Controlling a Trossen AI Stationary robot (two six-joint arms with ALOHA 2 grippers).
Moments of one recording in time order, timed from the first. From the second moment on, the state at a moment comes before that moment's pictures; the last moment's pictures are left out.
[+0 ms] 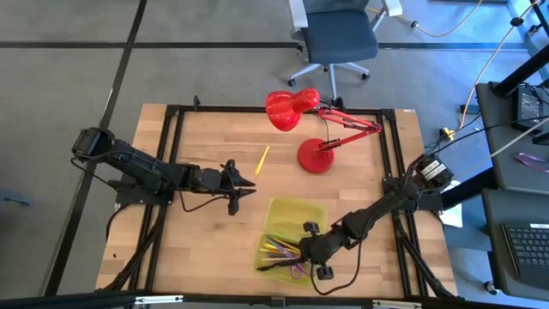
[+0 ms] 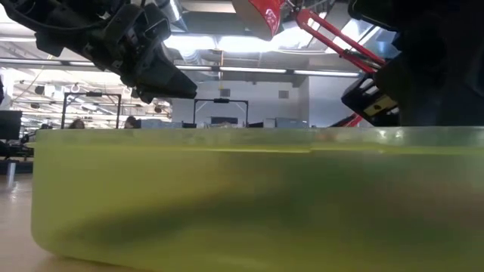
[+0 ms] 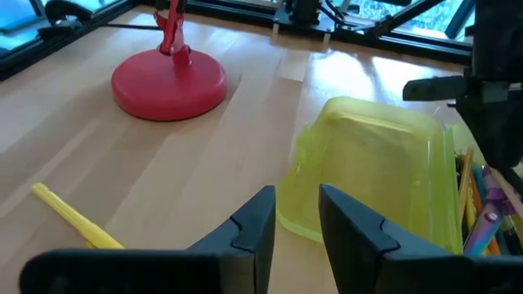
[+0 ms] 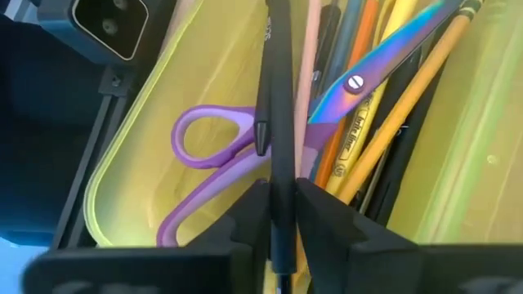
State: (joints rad) left arm -0.17 1.25 0.44 0.40 -0.28 -0.28; right arm 0.58 1.82 0.99 -0.06 0.02 0.42
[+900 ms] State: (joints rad) left arm -0.15 1.25 0.47 0.34 -0.37 -0.40; right arm 0.69 1.30 0.69 -0.07 0.33 0.47
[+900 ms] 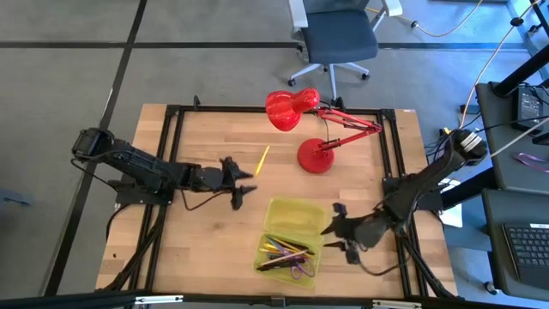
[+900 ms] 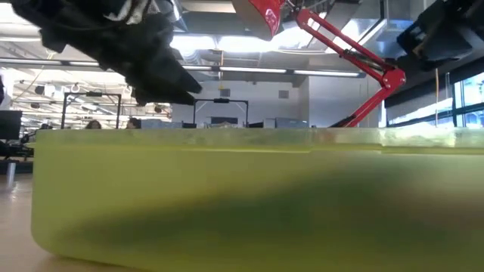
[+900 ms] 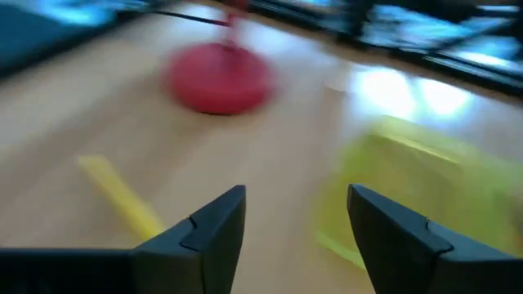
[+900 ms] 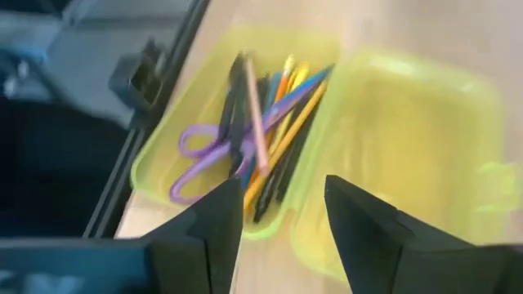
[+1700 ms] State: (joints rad) left arm 0.10 1.73 0.83 0.02 -0.44 -0.62; right arm 0.59 1.13 0.47 0.11 0.34 0.49
